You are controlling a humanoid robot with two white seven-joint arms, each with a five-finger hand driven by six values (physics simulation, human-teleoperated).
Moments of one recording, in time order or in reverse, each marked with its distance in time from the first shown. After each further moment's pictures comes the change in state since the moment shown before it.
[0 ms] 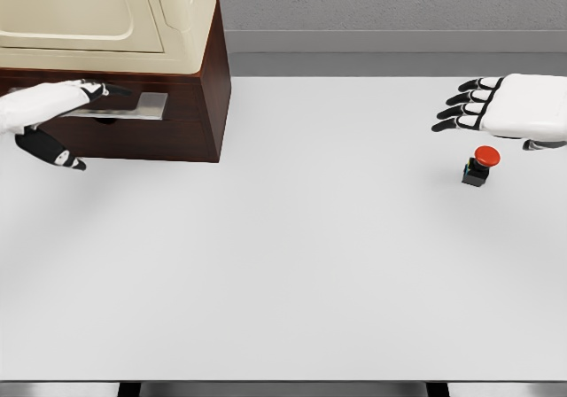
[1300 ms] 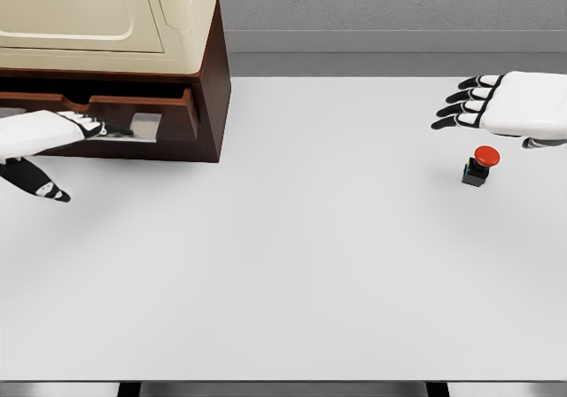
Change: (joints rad) left arm 0.043 0.159 -0.048 -0.029 0.090 -0.224 -0.012; right arm -0.005 0.003 -0.004 0.004 0.000 0.000 0.000
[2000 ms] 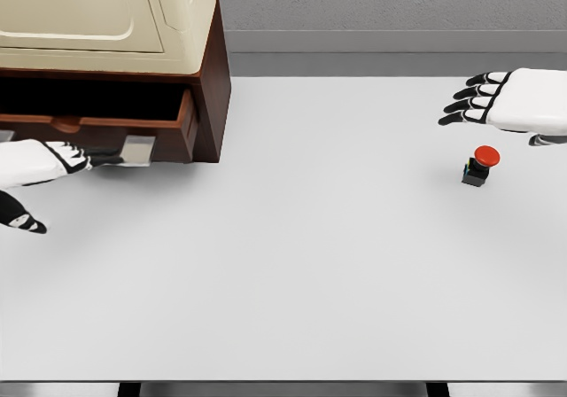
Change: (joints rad) left arm 0.078 0.150 -0.025 0.003 0.079 -0.221 0.032; right arm 0.002 0.000 -0.004 0.027 0.002 0.000 0.000
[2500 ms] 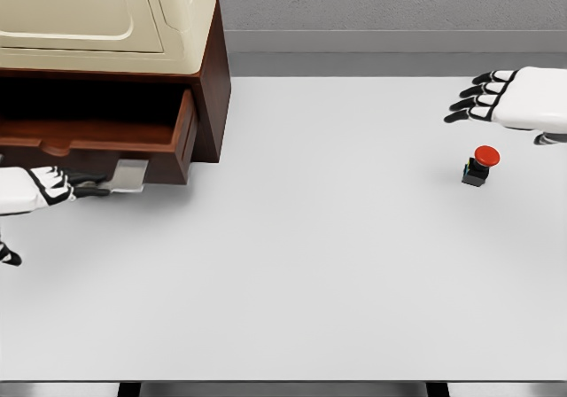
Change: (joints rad) left arm 0.014 0.136 -0.071 -0.008 0.096 -0.128 -0.021; right arm 0.000 0.000 -0.002 0.031 0.004 0.000 0.000
